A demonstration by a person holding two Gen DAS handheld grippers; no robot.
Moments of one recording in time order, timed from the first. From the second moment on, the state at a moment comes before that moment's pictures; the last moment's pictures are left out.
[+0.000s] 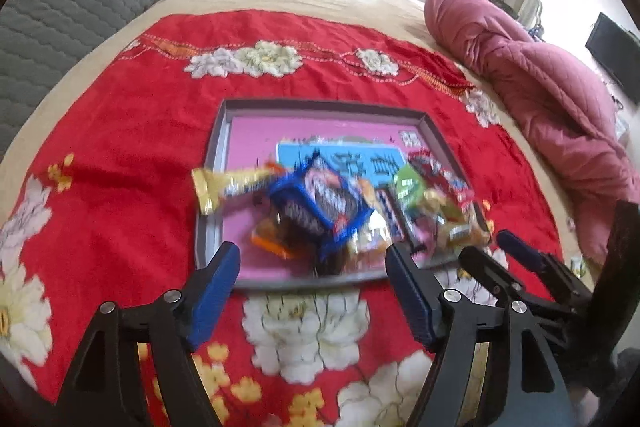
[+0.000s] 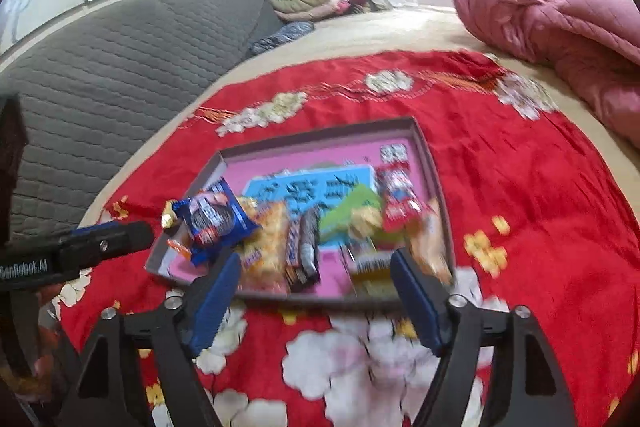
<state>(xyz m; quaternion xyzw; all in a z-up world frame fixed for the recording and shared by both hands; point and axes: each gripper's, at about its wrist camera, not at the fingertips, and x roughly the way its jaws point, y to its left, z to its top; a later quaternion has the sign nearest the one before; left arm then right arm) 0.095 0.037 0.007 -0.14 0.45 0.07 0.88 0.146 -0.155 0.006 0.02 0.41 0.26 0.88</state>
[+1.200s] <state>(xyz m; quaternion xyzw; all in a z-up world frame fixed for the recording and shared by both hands) 0.059 0.000 -0.021 -0.11 0.50 0.08 0.85 0.089 -0.169 0.007 -0.03 0.42 0.21 0.88</state>
